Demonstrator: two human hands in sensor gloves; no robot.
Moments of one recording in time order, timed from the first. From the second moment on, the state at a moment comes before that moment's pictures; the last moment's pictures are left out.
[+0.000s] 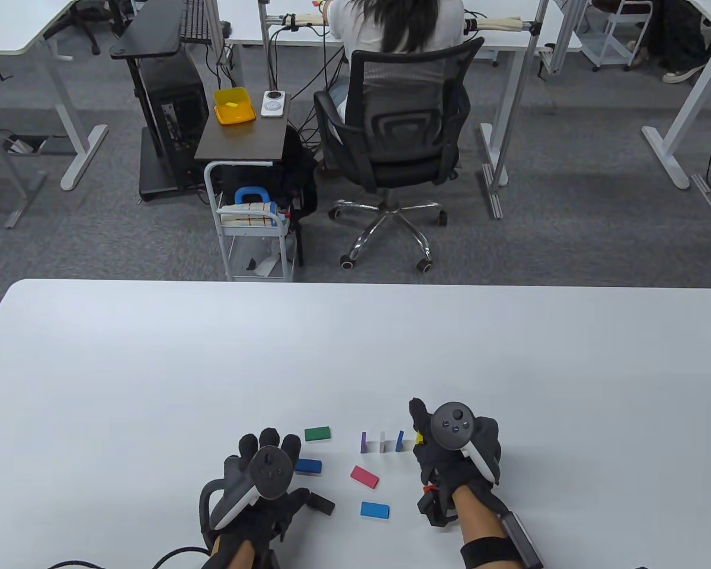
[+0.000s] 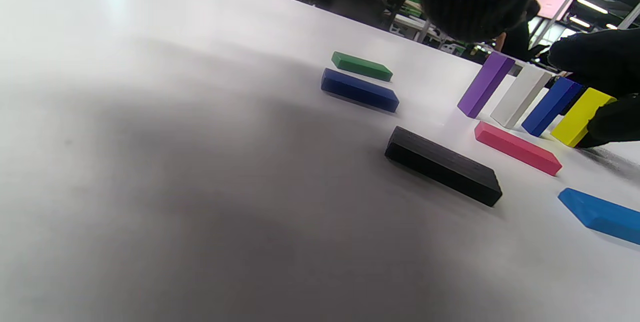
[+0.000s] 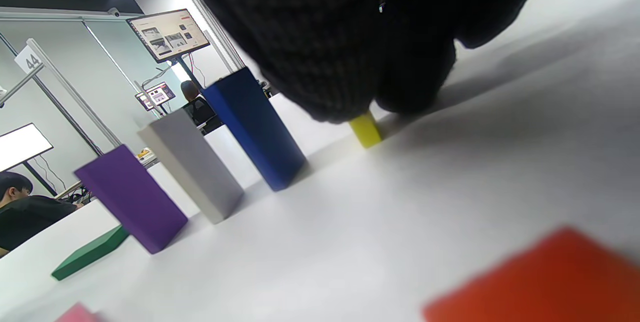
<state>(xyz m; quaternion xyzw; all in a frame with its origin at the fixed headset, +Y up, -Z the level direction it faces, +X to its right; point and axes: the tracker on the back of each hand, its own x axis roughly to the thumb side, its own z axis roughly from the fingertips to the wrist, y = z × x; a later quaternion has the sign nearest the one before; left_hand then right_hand) -0.169 -0.775 -0.289 -0.16 -0.03 0.14 0.98 0.136 -0.784 -0.368 0.01 0.04 0.96 0.27</state>
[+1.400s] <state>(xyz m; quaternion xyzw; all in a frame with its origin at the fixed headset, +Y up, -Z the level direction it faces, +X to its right) -0.168 -0.779 -0.289 -0.17 -0.03 0.13 0.98 0.109 -0.780 -0.336 -0.08 0.19 0.98 0.00</state>
